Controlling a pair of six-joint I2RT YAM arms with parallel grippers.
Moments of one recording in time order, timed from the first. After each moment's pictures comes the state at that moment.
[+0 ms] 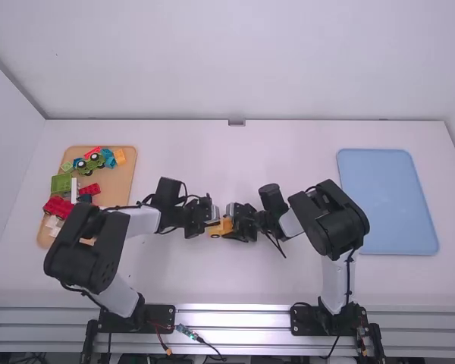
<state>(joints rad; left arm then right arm) -0.21 1.70 0.62 0.02 0.85 1.02 0.47 2.08 0.66 0.57 -0.91 -0.74</state>
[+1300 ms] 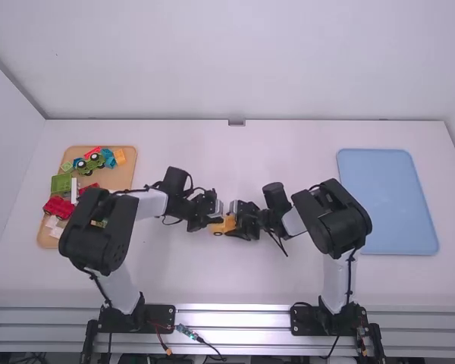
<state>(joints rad) -0.21 1.83 0.82 -0.27 0.89 1.18 0.44 2.08 0.66 0.57 -0.92 -0.72</state>
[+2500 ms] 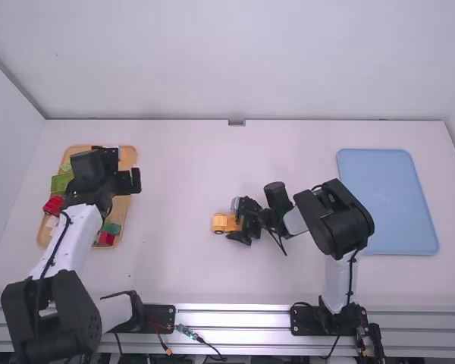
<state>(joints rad) 0.29 1.29 0.80 -0.27 0.09 0.13 0.42 2.03 0.66 0.48 -0.85 -0.65</state>
